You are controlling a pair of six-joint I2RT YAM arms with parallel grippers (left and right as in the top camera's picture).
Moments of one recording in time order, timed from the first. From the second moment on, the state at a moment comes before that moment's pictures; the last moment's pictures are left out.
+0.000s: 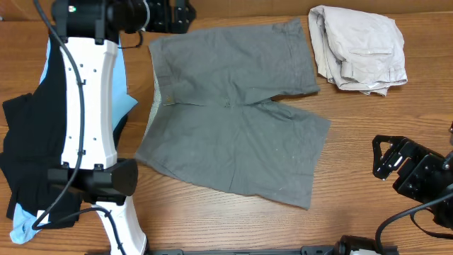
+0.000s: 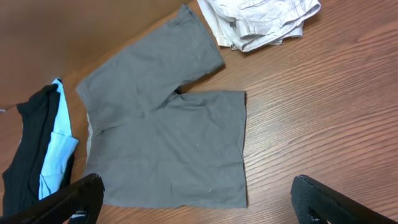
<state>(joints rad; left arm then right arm) -0.09 2.07 2.56 -1.29 0.42 -0.07 -0.14 0.99 1.85 -1.64 -0.19 0.35</state>
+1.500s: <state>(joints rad) -0.25 2.15 2.54 -1.68 0.08 -0.22 0.03 1.42 1.49 -1.28 -0.08 0.67</state>
